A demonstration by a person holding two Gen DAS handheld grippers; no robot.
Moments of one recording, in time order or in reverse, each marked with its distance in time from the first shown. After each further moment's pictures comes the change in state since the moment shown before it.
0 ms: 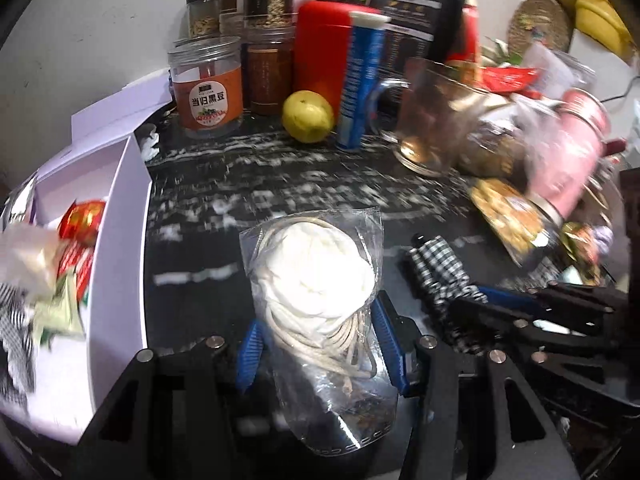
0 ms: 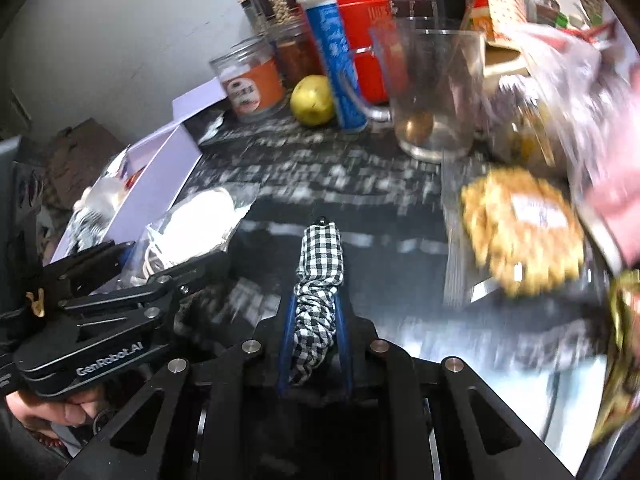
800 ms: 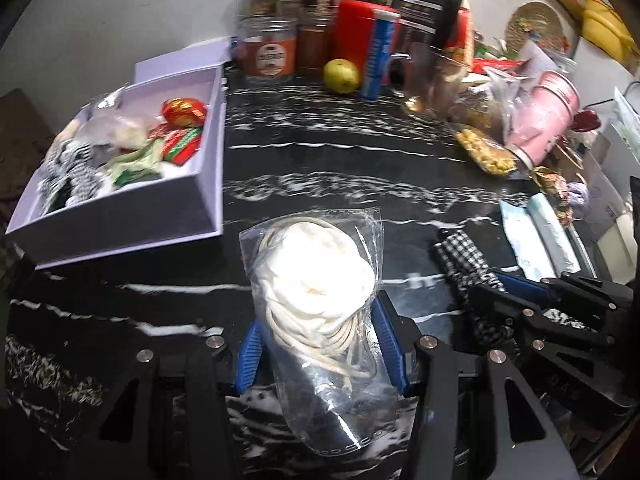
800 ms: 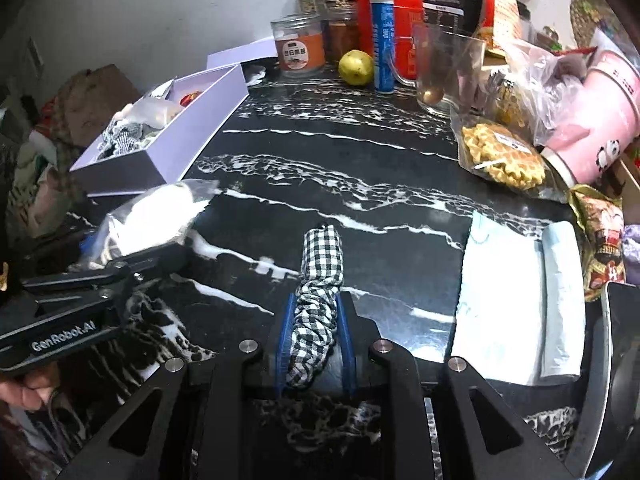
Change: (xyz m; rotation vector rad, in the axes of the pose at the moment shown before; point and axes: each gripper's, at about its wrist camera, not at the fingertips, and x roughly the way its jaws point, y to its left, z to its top) left arm -0.077 0.013 -0.093 -0.103 0.031 0.076; right arm -0.042 0.054 -0.084 -0.145 0.020 -0.108
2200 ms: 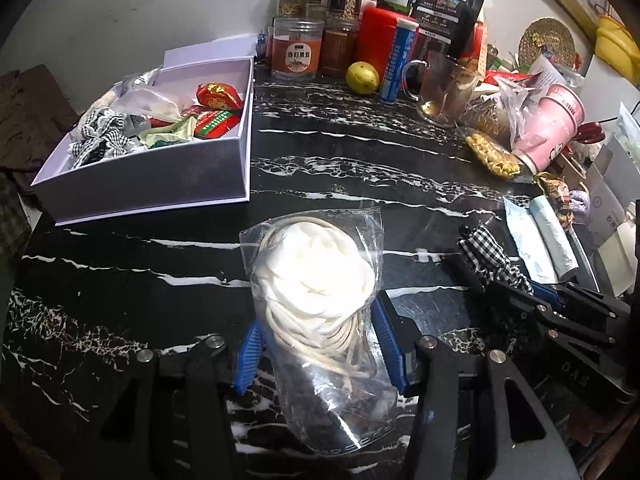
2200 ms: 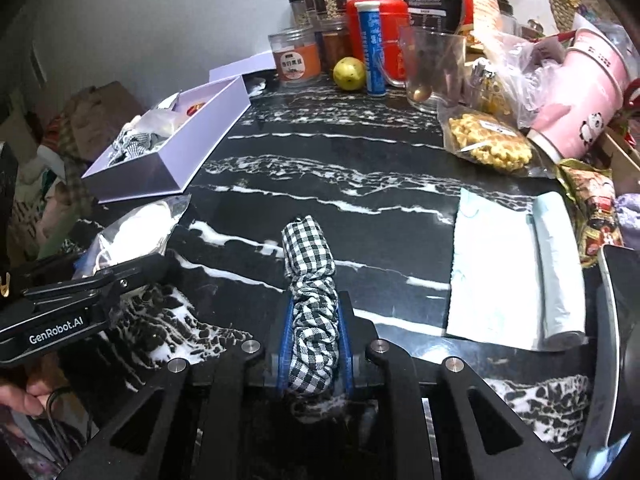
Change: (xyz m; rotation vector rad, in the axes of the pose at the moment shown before) left arm -0.018 0.010 -0.025 -0.069 -0.029 0.011; right arm -0.019 -0.005 -0.023 0.052 -0.064 0.033
